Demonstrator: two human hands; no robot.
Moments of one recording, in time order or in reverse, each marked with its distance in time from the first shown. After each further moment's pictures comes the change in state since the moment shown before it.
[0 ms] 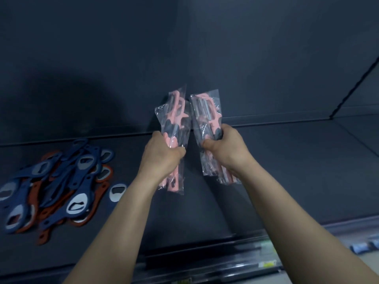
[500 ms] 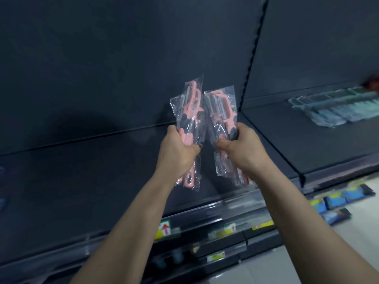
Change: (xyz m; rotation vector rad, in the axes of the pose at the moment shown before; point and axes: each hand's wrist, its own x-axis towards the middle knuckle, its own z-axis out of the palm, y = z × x) left_hand -0.108 0.162 0.229 -0.061 -0.122 0.195; right_hand -0.043 0.115 -0.273 -0.004 0.181 -0.014
